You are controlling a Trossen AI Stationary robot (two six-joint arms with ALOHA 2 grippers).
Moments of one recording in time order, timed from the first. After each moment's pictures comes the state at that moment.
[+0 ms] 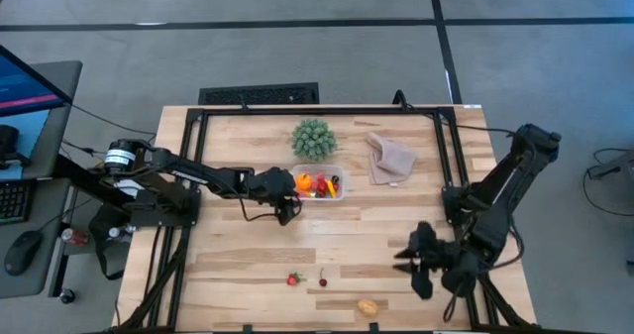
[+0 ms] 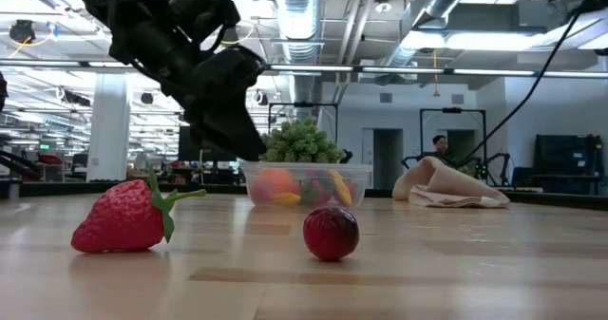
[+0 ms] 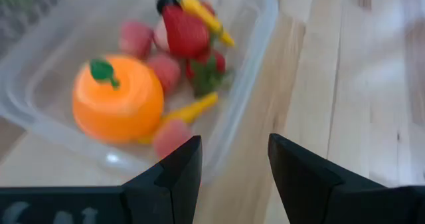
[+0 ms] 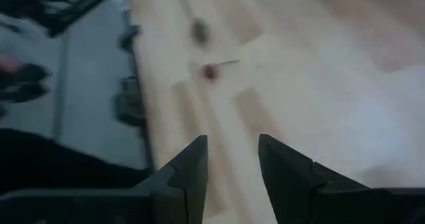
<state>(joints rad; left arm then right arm) 0.01 1.52 0.67 0.14 -0.07 -0.41 0.96 1.27 0.91 -0.60 0.61 1.20</state>
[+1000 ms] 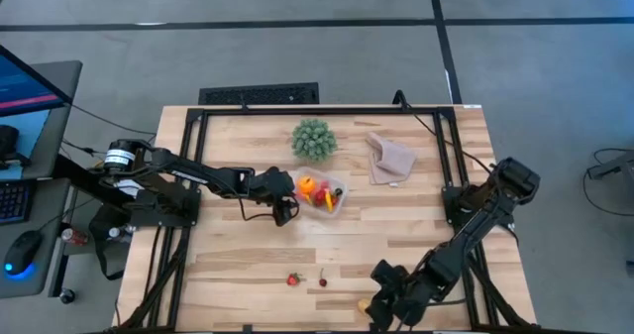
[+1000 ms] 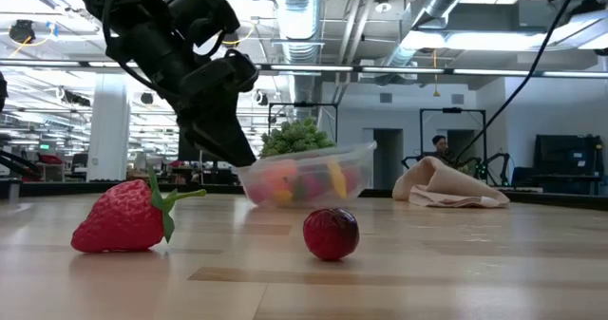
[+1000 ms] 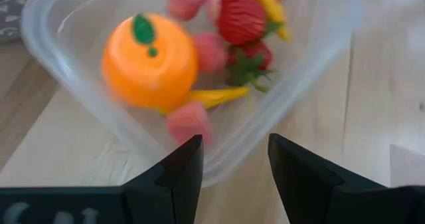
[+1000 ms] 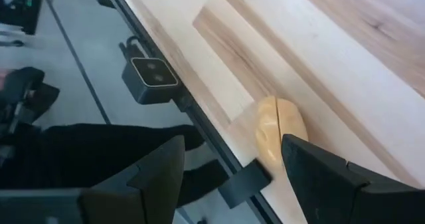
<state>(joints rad) 0.01 1.52 0.67 0.07 -0.06 -0.35 0.85 1.72 1.11 -0.31 0.23 1.54</state>
